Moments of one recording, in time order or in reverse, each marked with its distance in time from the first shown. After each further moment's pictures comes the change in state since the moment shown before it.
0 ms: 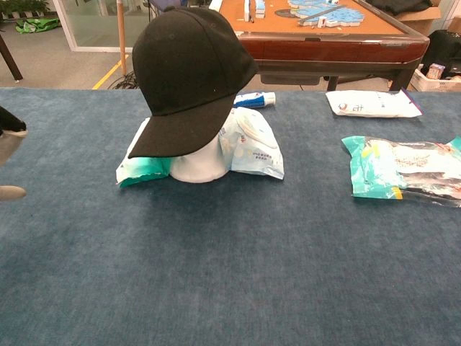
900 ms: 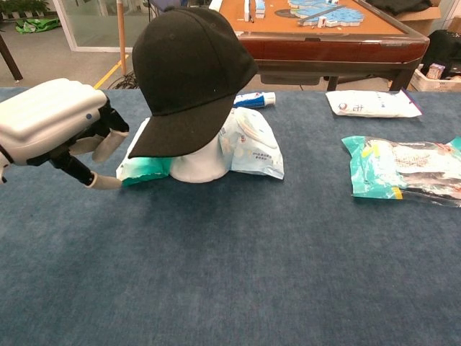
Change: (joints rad) left arm -0.185 -0.228 -0.088 0.120 -0.107 -0.135 0.067; right arm 0.002 0.010 0.008 0.010 0.014 -0.012 0.033
